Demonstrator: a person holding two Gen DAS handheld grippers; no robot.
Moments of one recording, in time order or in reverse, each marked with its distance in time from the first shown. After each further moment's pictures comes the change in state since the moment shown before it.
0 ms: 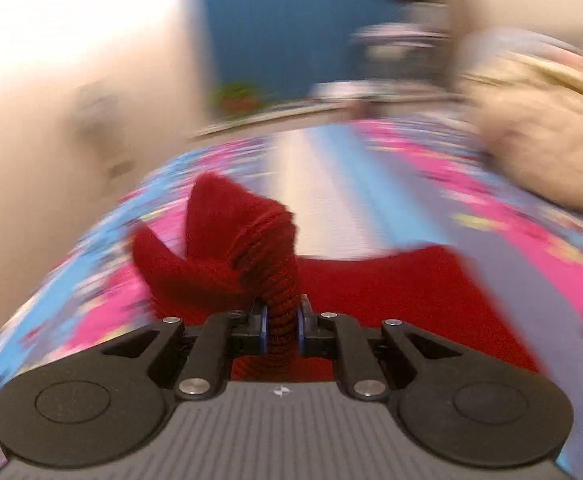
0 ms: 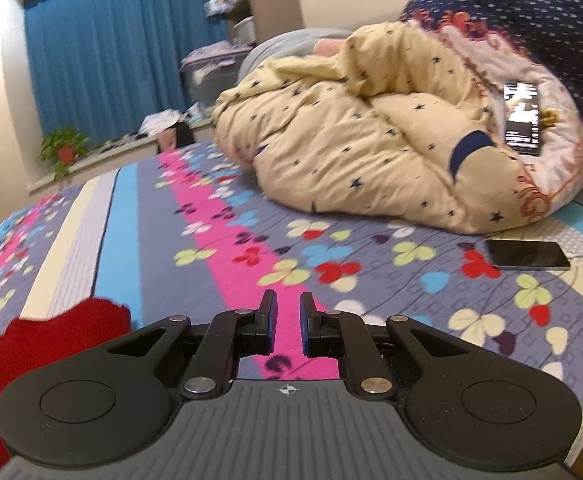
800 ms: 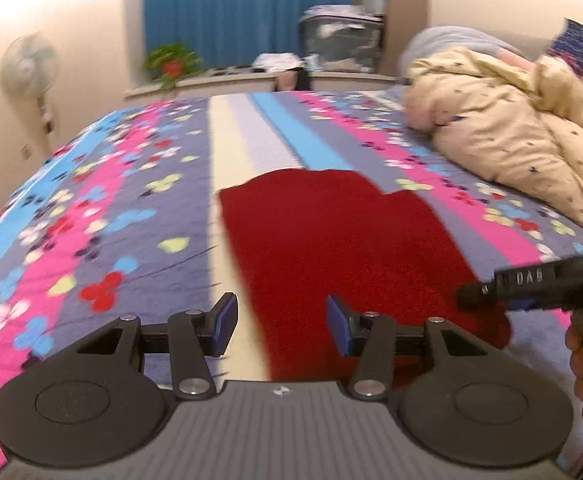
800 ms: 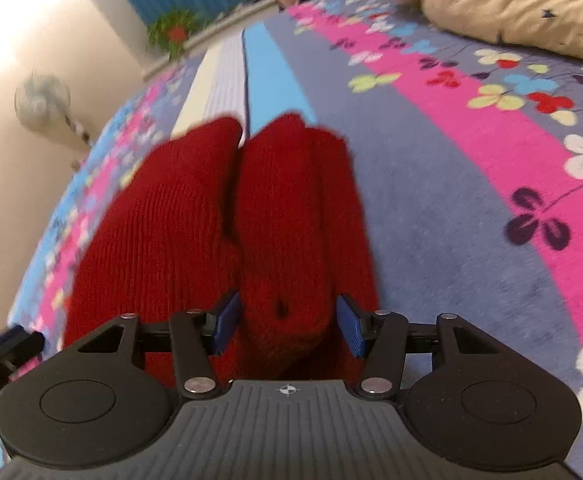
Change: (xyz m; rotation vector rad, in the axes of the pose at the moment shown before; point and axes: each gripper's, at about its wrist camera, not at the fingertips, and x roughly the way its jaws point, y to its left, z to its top) left arm -0.011 0.088 -0.036 -0.114 0.099 -0.206; right arm 0.067 0.128 -0.071 -0.070 0.480 0.400
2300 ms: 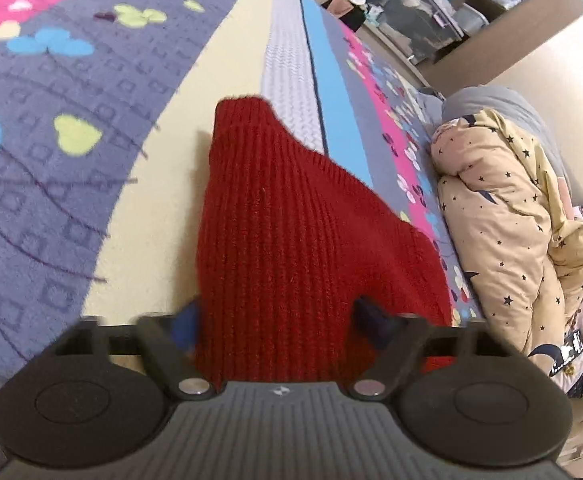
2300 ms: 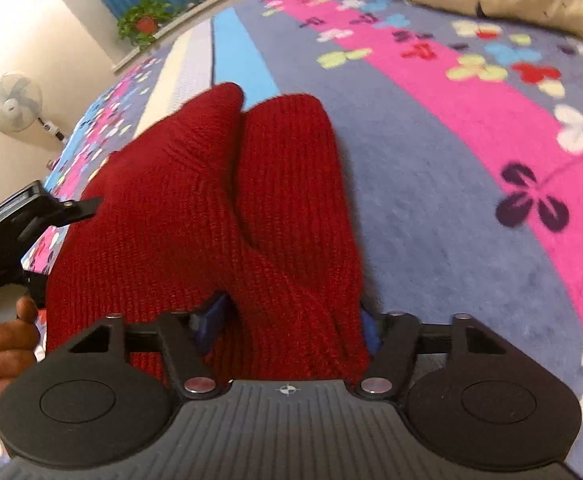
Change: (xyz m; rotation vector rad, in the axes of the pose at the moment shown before) left arm 0.197 0.067 0.061 -0.584 0.299 -0.337; right arm 0.010 -0.013 0.000 0.063 0.013 -0.025
